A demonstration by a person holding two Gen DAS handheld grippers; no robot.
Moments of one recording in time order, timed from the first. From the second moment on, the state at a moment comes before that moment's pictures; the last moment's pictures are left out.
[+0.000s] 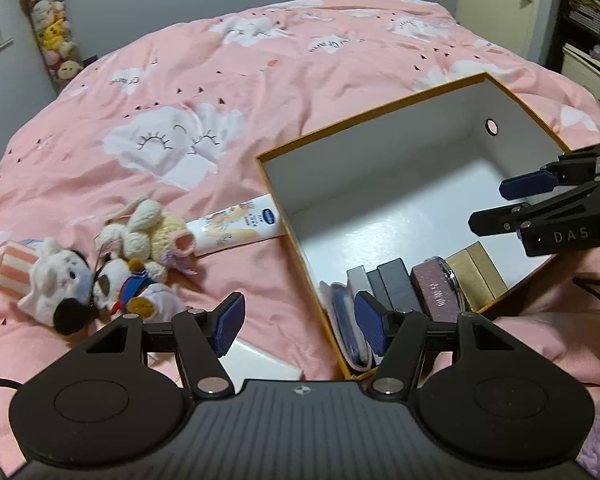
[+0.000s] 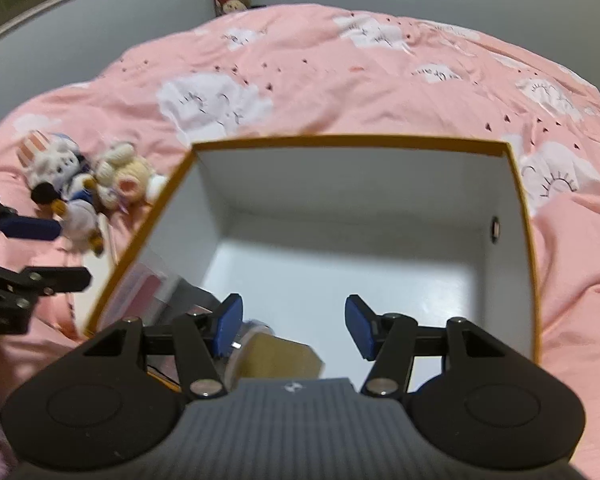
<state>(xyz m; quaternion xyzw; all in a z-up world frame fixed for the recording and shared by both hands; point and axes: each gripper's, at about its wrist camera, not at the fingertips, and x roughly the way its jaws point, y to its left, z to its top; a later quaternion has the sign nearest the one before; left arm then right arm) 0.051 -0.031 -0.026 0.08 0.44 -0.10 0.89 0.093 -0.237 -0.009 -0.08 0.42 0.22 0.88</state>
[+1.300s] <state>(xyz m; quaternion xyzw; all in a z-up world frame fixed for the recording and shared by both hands) 0.039 0.023 -0.025 -0.03 0.45 -0.10 0.89 0.069 -0.139 0.011 -0.14 0.36 0.30 0.87</state>
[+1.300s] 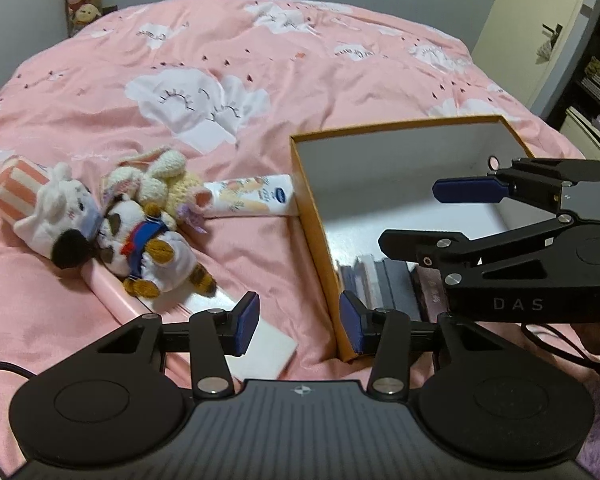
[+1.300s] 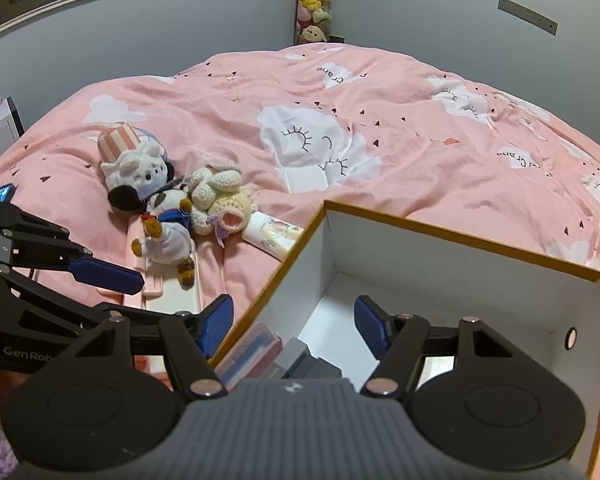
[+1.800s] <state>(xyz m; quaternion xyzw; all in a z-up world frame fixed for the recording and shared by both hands) 0.048 0.049 -0.027 -0.03 0.45 -0.03 0.89 0.083 -0.109 0.002 -0.14 0.38 0.34 0.85</state>
